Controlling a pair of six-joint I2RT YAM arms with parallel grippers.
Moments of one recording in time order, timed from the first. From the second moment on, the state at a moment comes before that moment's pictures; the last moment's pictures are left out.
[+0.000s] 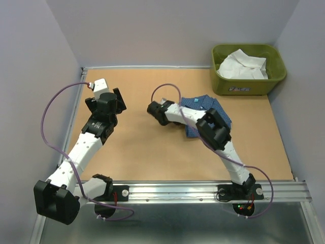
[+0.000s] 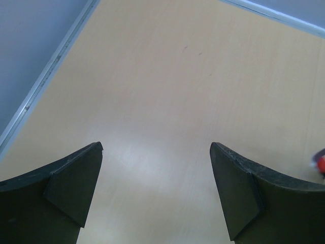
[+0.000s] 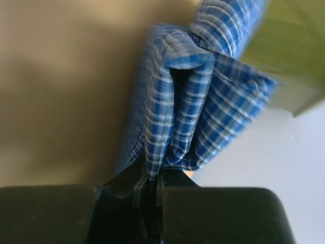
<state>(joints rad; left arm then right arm) -0.33 1.05 0.88 -0.28 -0.59 -0.37 0.77 2.26 1.87 -1.02 0.98 -0.06</state>
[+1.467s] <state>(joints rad) -0.26 0.99 0.86 -0.27 -0.59 -0.40 0.83 1.98 1.57 -0.66 0.27 0.24</state>
